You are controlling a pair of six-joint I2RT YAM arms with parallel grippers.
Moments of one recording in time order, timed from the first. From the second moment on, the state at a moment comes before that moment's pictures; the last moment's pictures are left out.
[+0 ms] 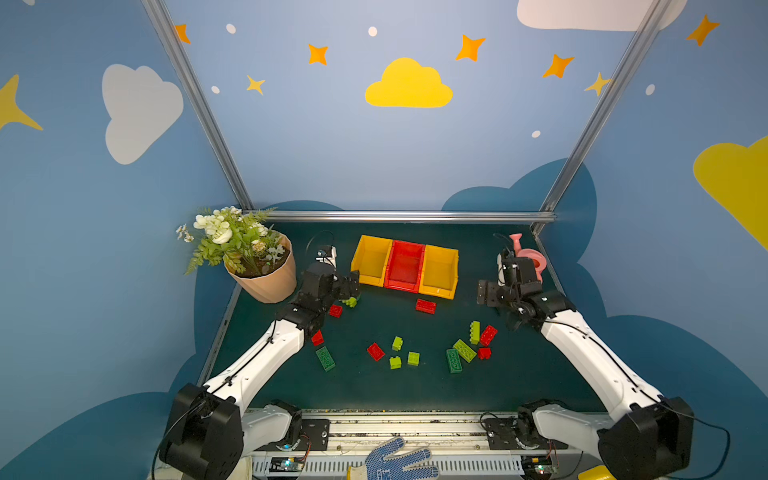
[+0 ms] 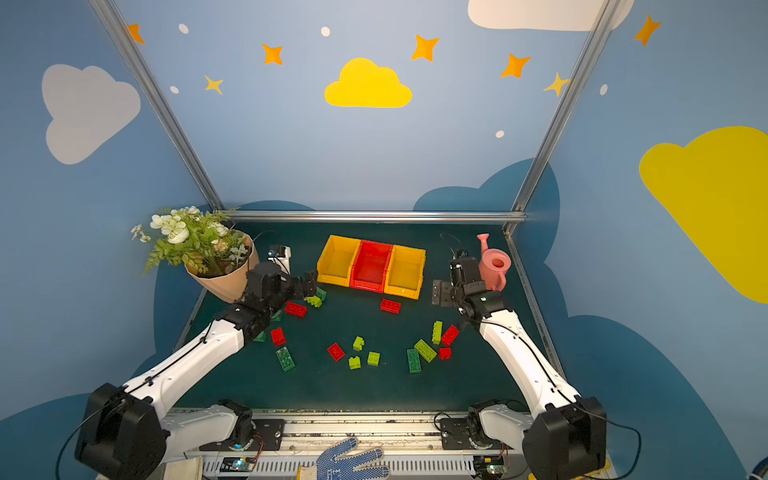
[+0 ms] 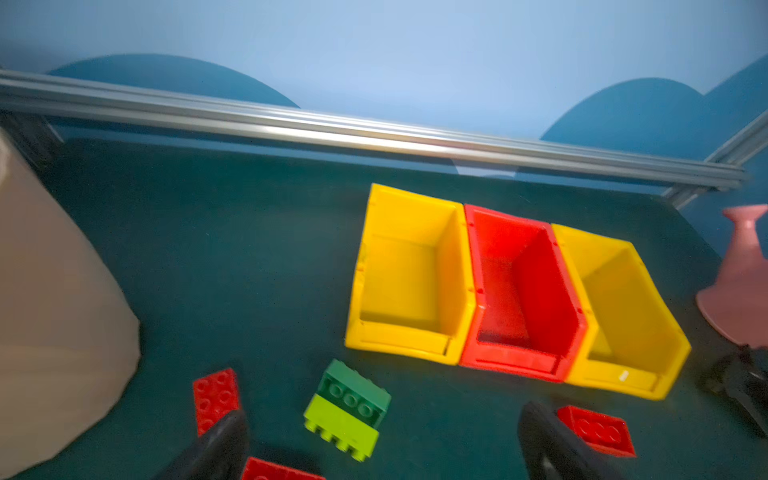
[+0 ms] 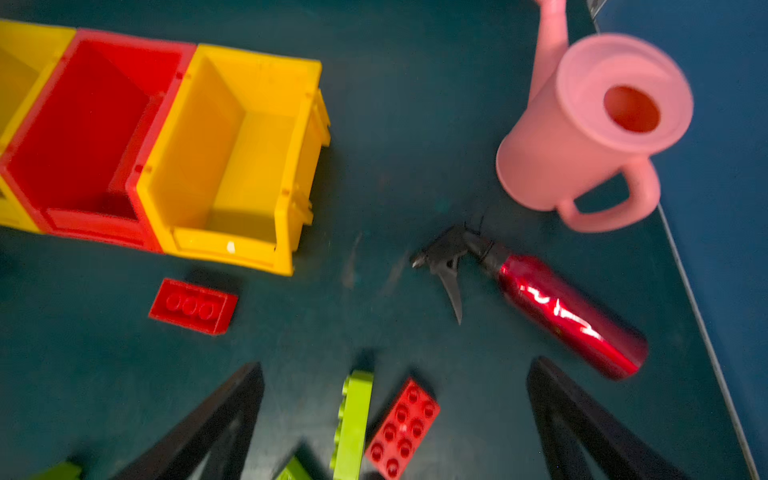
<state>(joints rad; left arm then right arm) -0.41 1.19 0.79 -0.09 -0.17 -0.33 0.34 1.14 0.95 -0.67 0.22 0.26</state>
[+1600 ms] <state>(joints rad) -0.89 1.23 0.88 -0.25 -0.35 -0.44 0.21 1.35 0.83 -0.86 0.06 0.70</state>
